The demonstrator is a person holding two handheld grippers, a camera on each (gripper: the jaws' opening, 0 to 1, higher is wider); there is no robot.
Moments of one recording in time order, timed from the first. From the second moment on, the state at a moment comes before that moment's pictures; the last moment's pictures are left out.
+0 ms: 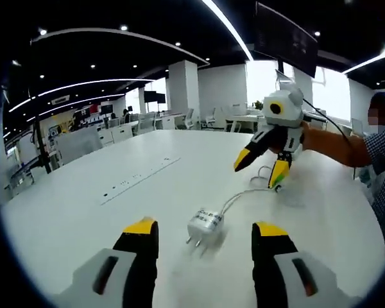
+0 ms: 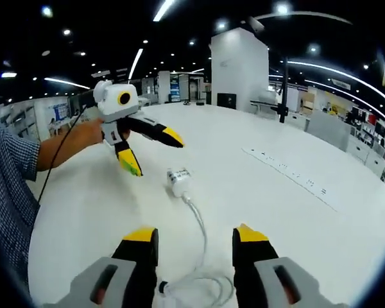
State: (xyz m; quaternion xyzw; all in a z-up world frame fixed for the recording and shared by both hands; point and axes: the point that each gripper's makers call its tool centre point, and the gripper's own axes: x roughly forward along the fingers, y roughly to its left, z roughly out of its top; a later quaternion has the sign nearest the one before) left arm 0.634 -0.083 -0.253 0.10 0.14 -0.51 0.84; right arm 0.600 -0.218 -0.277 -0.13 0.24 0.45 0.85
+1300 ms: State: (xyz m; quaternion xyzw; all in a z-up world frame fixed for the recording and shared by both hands) left arm 0.487 -0.011 -0.240 0.07 0.13 -0.34 0.93; right arm 0.463 -0.326 -0.272 -0.11 0.21 0.24 0.94
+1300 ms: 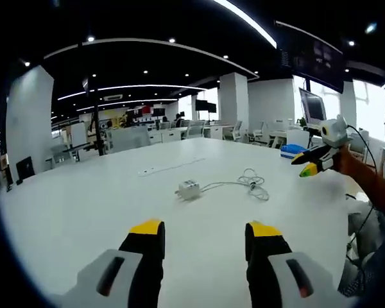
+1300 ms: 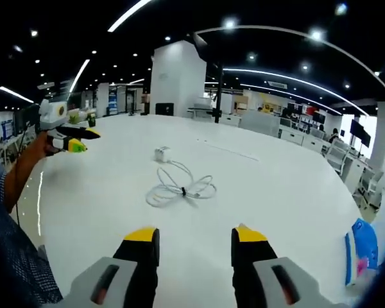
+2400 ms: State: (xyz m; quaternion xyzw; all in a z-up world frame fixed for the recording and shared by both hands) left arm 0.455 0.020 -0.240 0.00 0.12 -0.25 0.96; right arm 0.410 -0.322 -0.269 -0.08 0.21 0.17 0.96
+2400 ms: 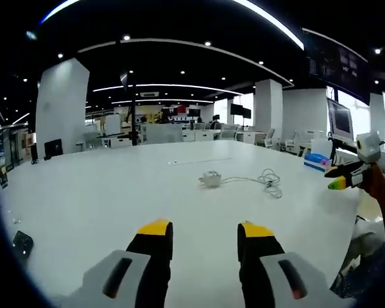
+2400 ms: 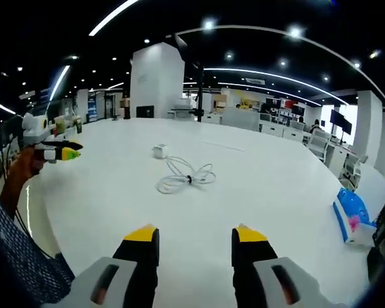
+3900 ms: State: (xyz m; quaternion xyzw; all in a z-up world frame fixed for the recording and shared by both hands) left arm 0.453 0.000 -0.216 0.00 0.10 -0.28 0.95; right arm 0.417 -0.325 -0.269 -0.07 0.22 0.17 0.96
